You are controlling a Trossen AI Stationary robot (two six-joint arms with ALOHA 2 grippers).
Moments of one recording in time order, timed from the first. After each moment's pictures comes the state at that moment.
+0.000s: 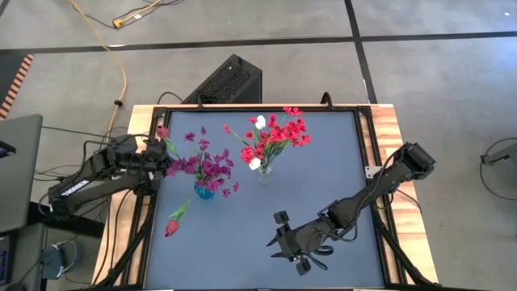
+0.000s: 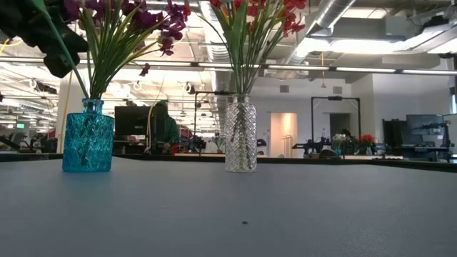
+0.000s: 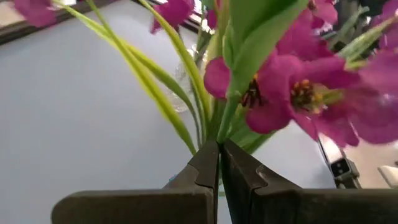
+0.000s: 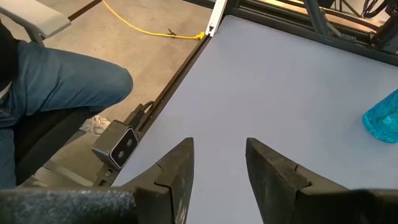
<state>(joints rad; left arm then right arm) 0.44 0.14 0.48 -0.67 0.40 -0.32 0.59 1.69 1.22 -0.09 0.18 0.05</state>
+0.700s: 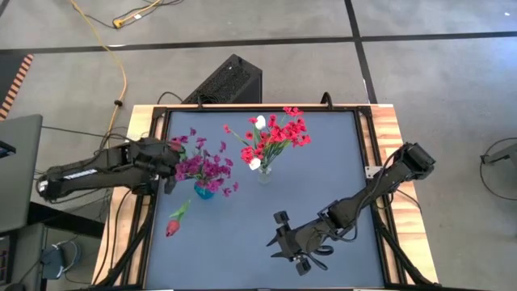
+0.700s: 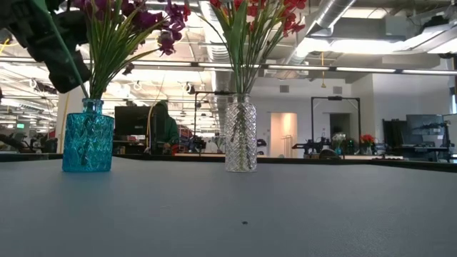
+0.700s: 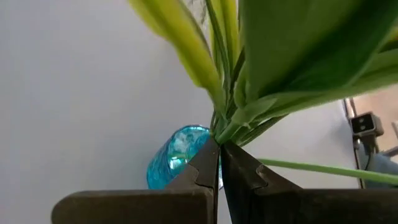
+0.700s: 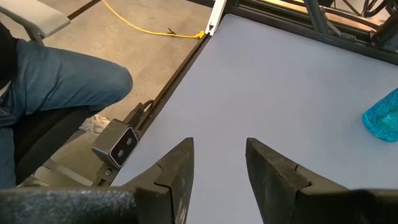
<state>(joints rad) 0.27 0.41 0.48 -0.68 0.29 -0.35 0.59 1.69 1.22 -0.10 0.18 0.05</state>
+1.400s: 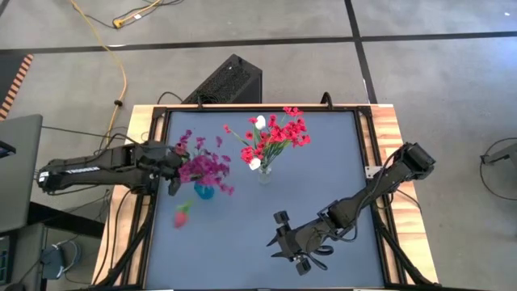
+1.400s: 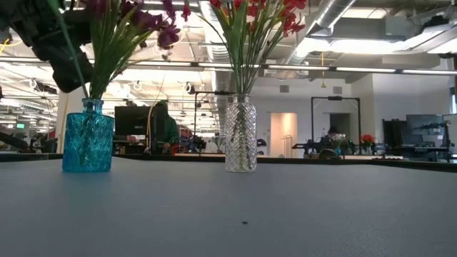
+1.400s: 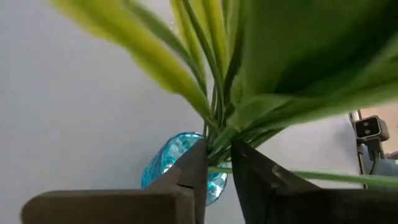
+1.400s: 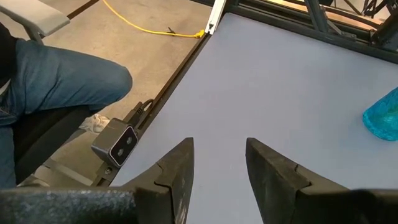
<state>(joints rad) 0.16 0.47 0.48 -0.61 0.19 -0.41 0.59 1.69 1.22 -0.10 0.18 0.05</state>
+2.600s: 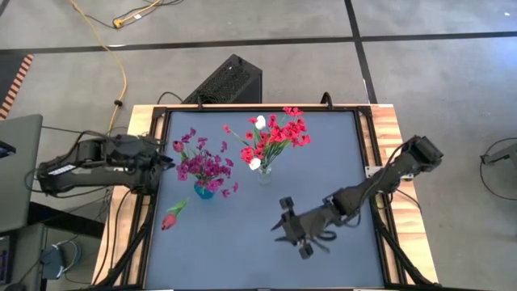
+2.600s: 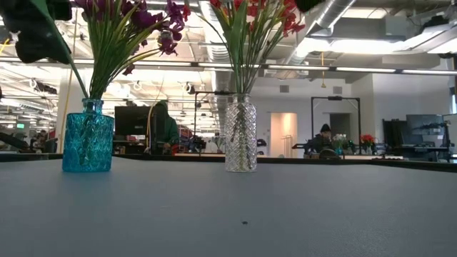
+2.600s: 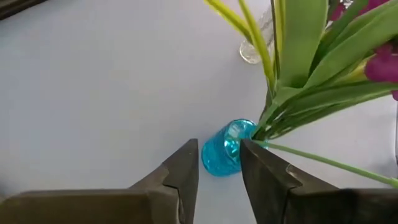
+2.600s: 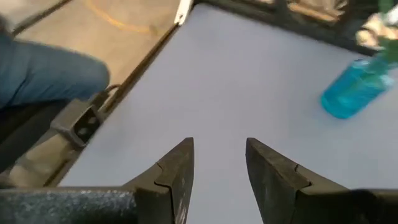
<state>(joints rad) 0.16 0.36 0.77 -1.11 -0.07 -0.54 0.53 1.57 1.10 -0.10 0.18 0.01</state>
